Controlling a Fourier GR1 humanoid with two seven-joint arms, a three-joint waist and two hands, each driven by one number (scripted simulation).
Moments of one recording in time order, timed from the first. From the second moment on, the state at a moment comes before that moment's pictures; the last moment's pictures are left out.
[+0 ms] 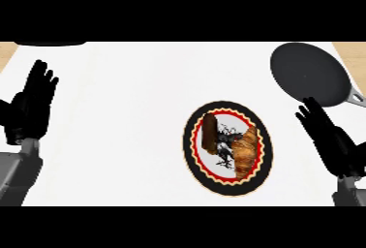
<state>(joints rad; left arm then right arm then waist) -0.29 0.48 -0.06 -1.34 0.41 0.32 0.02 -0.06 -0.35 -0.04 -1.42 -0.38 0.12 0.04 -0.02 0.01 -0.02</state>
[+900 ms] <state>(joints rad) -0.21 0.45 -0.15 -1.40 0.32 0.29 -0.03 0.04 -0.60 0.08 -1.80 0.19 -0.06 0.01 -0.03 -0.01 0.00</state>
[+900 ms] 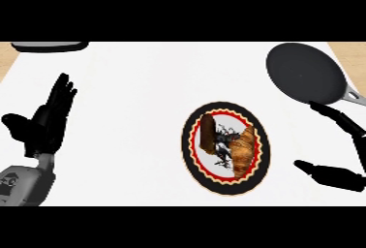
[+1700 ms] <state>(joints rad) -0.27 0.41 -0.15 -1.41 0.28 0.27 0.02 -0.36 -0.86 0.14 -2.13 0.08 0.35 0.80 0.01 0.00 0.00</state>
